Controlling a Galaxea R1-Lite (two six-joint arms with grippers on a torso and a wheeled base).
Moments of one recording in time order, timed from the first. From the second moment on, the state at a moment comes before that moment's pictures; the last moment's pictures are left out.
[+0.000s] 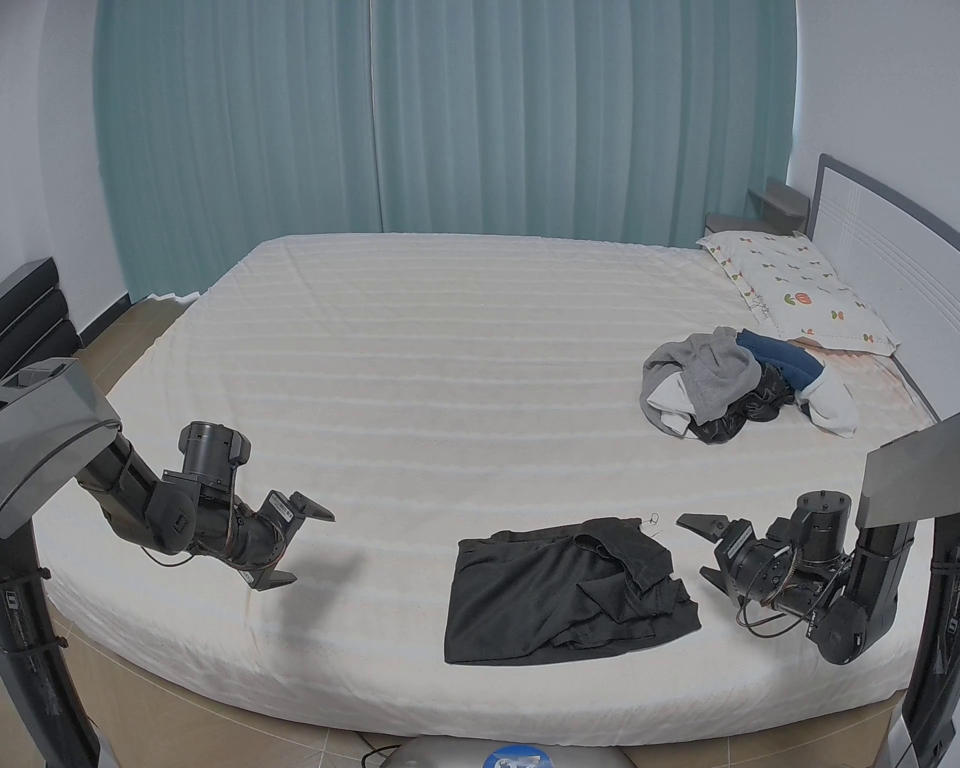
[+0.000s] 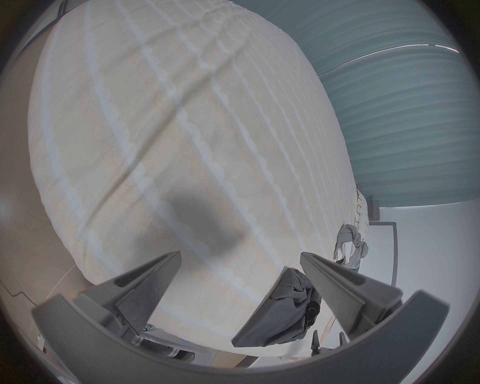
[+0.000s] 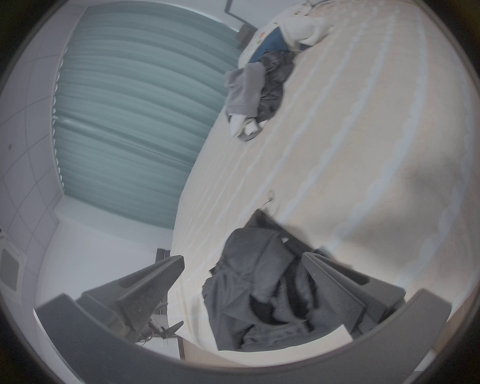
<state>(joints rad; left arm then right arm) -0.09 2.13 -0.88 -0.36 -0.31 -1.03 0.20 2.26 -0.30 -1.54 0.19 1.07</state>
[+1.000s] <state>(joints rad) -0.09 2.14 -0.88 -0.37 -0.29 -1.02 0.55 2.25 -0.95 -0.72 0.10 1.03</state>
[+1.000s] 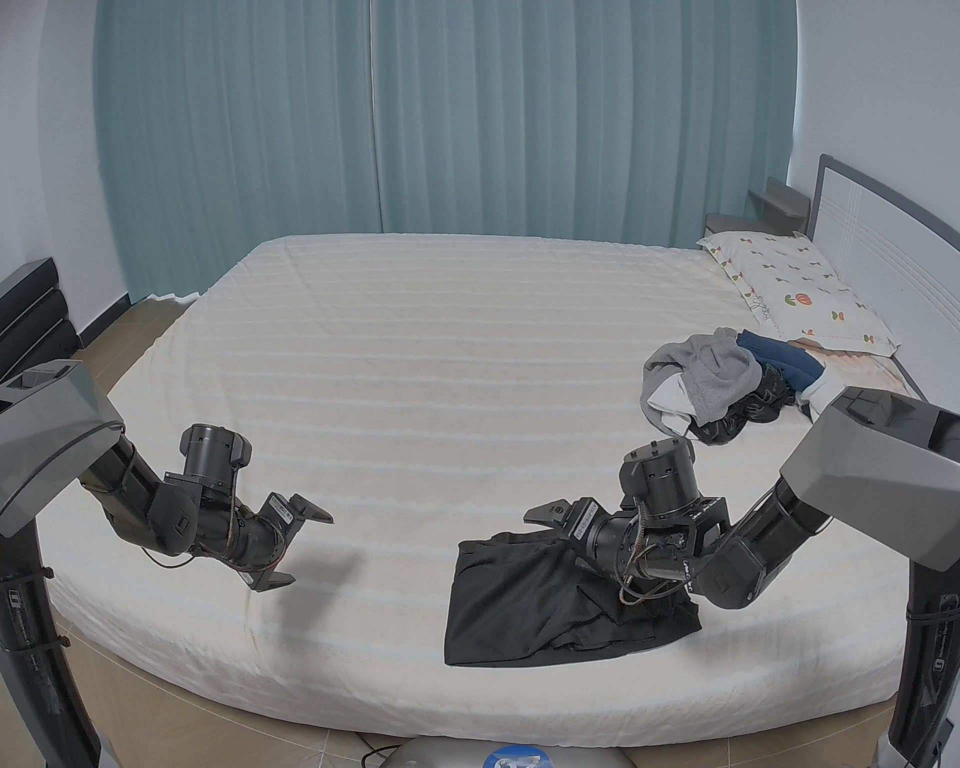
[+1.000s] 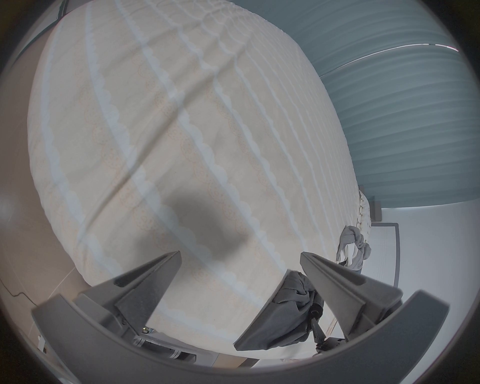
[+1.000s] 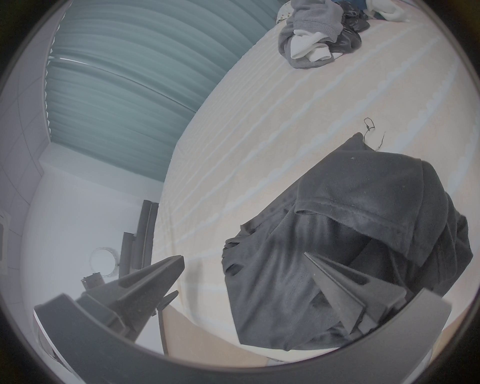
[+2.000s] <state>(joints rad) -0.09 2.14 -0.88 -0.36 -0.29 -1.02 0.25 2.26 -0.98 -0.61 0.01 0.95</state>
